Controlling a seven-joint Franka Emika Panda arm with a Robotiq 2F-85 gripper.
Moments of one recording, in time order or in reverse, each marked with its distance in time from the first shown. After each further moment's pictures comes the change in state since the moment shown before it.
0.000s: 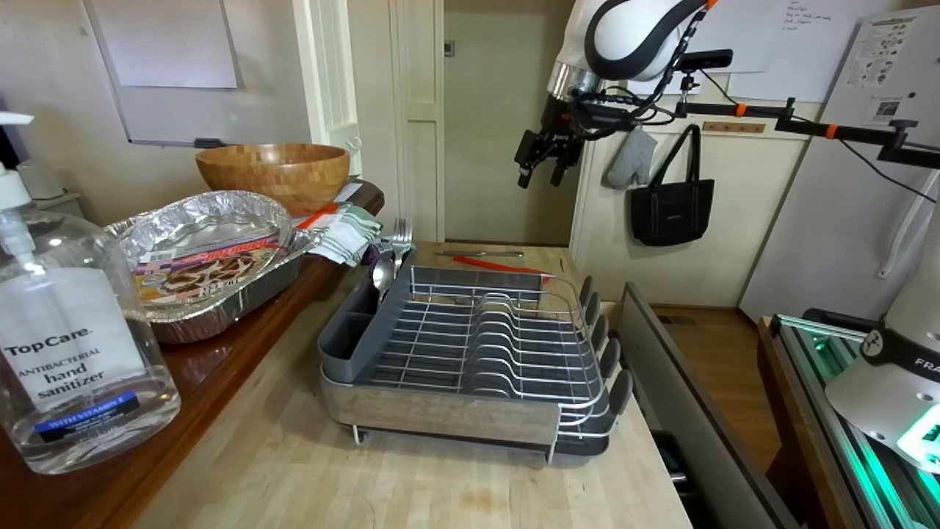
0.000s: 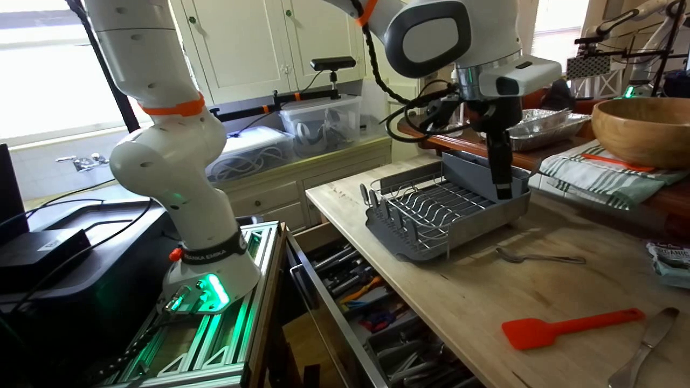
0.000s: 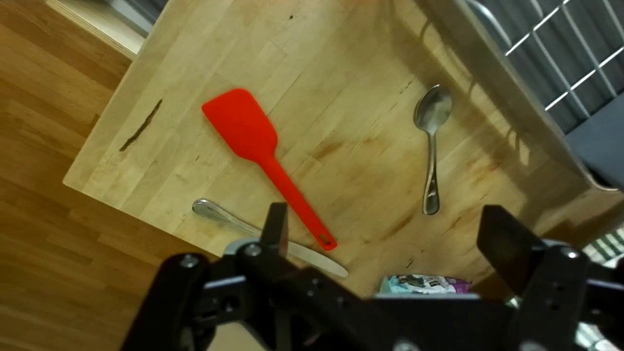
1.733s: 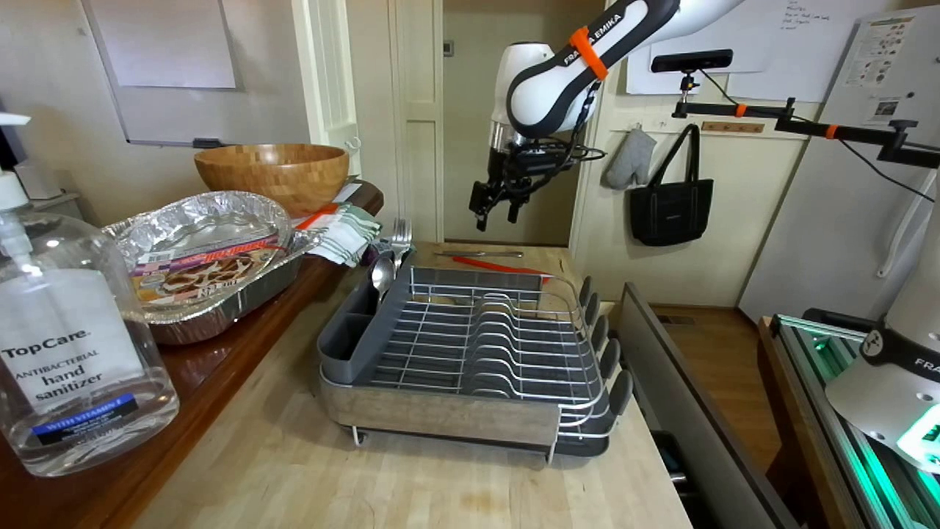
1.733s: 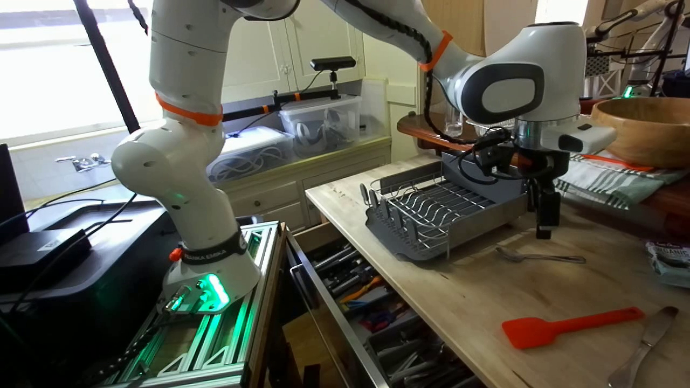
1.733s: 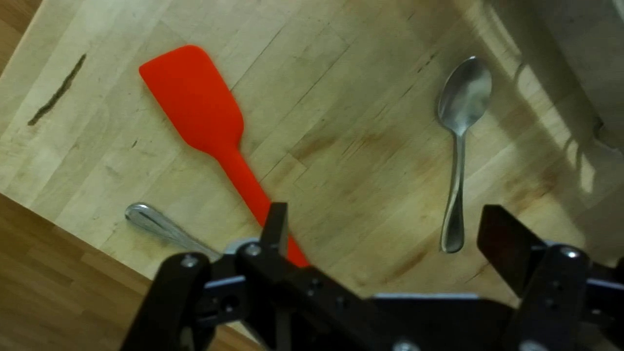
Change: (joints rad) arm 0.035 0.419 -0.002 0.365 -0.007 -0.070 -0.017
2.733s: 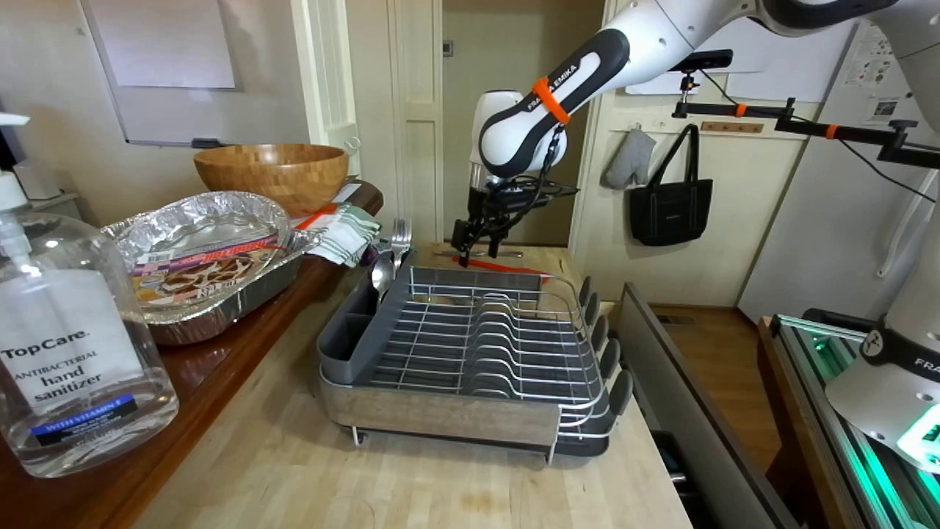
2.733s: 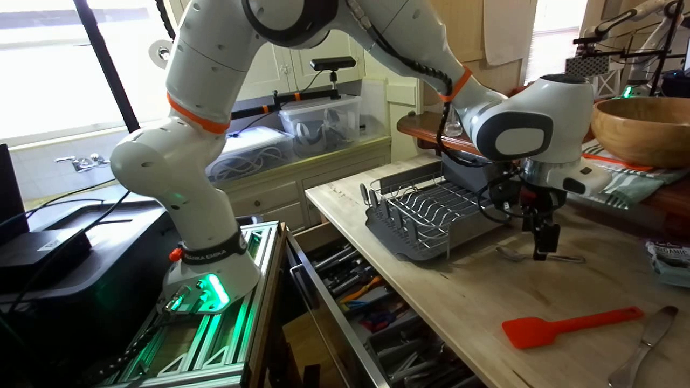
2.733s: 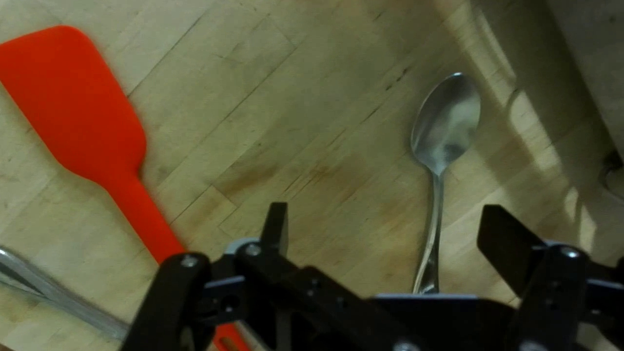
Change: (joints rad) arm -0.027 0.216 0.063 0.159 0.079 0.000 -0.102
